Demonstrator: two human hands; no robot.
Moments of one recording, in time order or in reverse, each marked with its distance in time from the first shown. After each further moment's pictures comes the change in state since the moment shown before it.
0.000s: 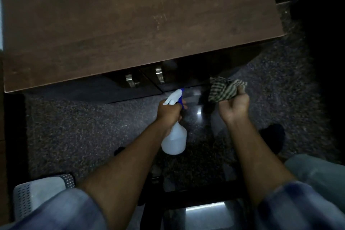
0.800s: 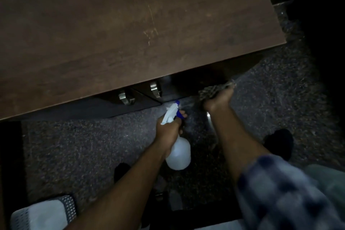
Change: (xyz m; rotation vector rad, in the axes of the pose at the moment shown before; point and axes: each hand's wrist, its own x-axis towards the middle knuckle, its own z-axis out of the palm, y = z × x) left_hand 0.011 -0.018 0.000 -0.022 0.021 0.057; right_hand 0.053 0.033 0.049 -0.009 -0.004 -0.005
